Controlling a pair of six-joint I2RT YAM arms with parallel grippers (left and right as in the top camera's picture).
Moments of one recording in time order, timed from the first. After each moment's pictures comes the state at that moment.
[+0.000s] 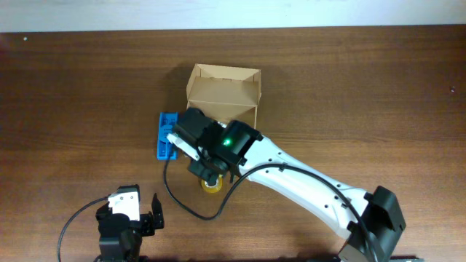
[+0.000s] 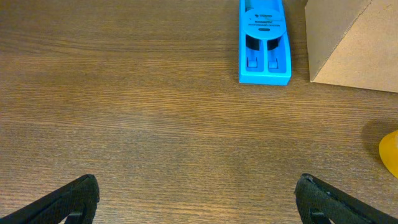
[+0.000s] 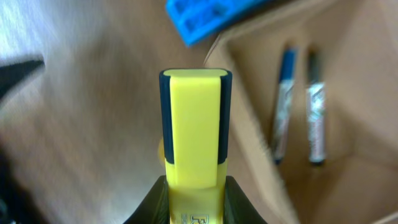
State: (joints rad) left arm 0.01 0.01 0.20 -0.82 -0.11 -0.02; right arm 0.93 1.83 1.66 -1.02 0.01 -0.10
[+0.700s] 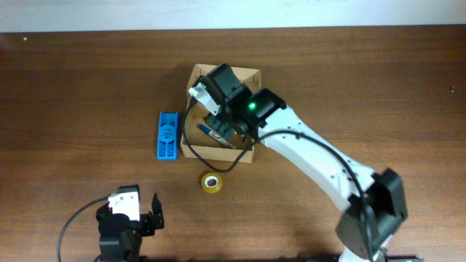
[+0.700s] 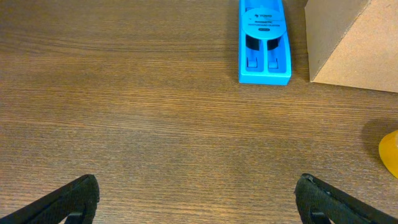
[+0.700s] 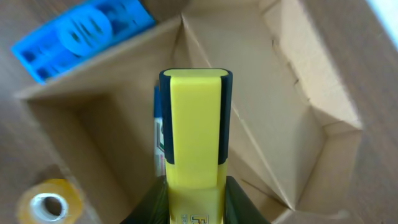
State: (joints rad) left arm 0.01 0.01 0.20 -0.82 -0.11 -0.02; right arm 0.71 1.91 1.69 -0.83 0.09 -0.28
